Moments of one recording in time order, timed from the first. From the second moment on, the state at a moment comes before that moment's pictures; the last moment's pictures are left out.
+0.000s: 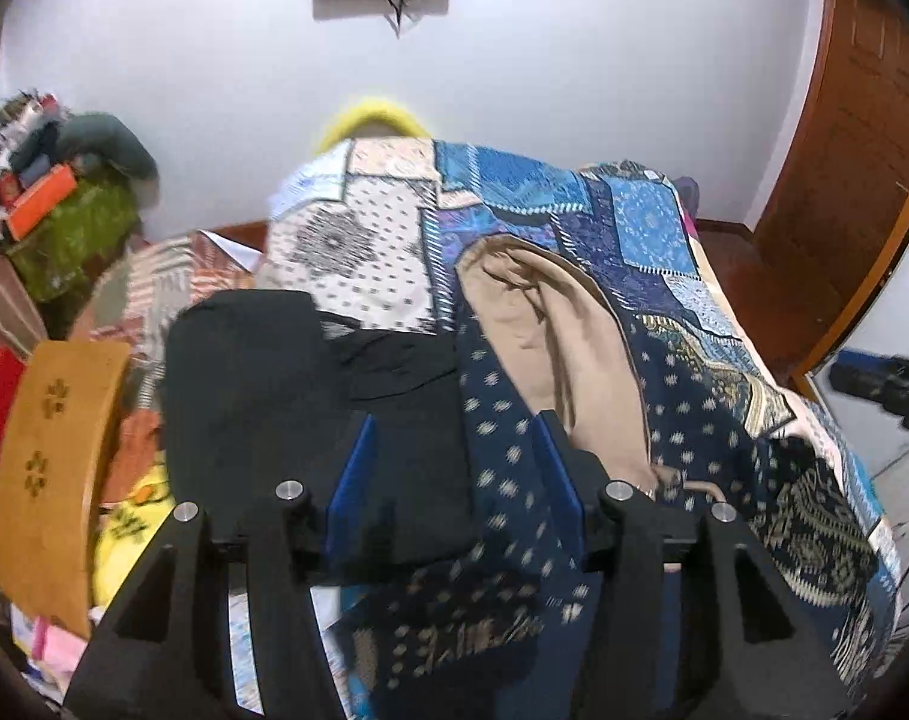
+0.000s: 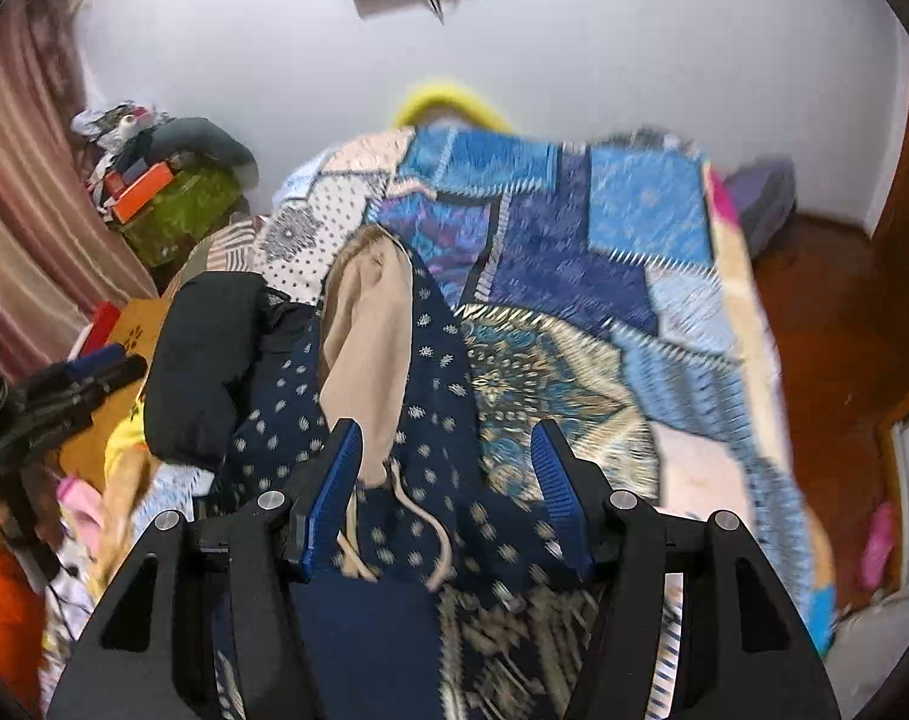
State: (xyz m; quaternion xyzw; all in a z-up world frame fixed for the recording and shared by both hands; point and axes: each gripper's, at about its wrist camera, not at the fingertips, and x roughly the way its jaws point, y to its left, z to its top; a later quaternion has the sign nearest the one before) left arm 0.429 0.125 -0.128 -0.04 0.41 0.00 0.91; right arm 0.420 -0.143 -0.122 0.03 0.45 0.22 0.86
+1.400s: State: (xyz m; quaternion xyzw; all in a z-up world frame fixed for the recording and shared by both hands) left arm 0.347 0.095 -0.151 -0.07 0.47 -0.10 0.87; right arm 0.367 -0.144 -0.110 0.03 0.46 0.27 0.85
